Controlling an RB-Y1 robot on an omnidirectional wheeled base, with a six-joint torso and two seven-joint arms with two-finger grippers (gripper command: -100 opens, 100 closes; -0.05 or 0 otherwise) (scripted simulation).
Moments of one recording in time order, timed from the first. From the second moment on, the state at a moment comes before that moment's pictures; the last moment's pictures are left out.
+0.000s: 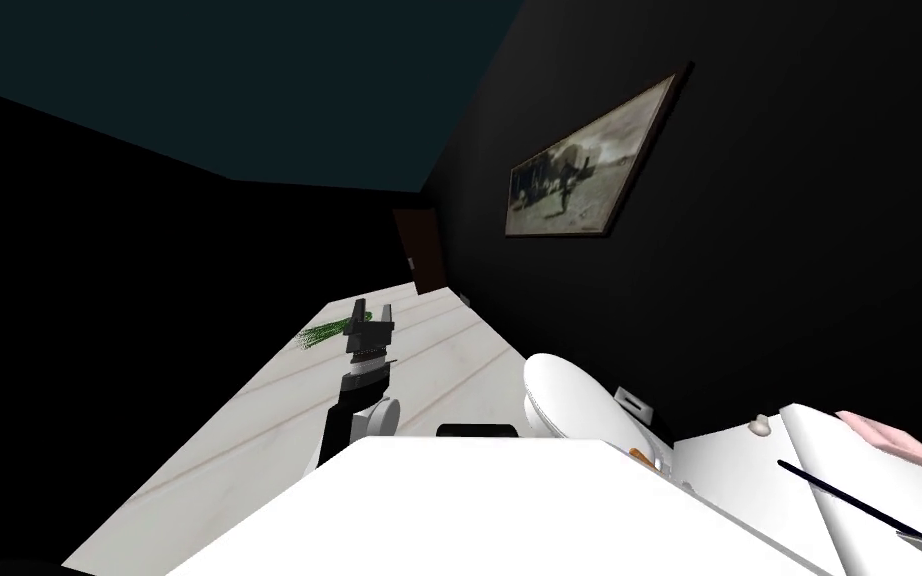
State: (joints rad) left arm 0.51 -0.02 -0.06 -2.31 0.07 -0.48 0.13; right arm 0.94 -1.09 -0.54 -1.15 1.33 -1.04 0.16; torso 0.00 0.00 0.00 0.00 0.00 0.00
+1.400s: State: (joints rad) left arm 0.51 -0.02 -0.06 -2.31 0.07 -0.48 0.13; right arm 0.95 -1.14 -0.54 -0.97 1.51 -1.12 0.20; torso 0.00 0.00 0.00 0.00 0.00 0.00
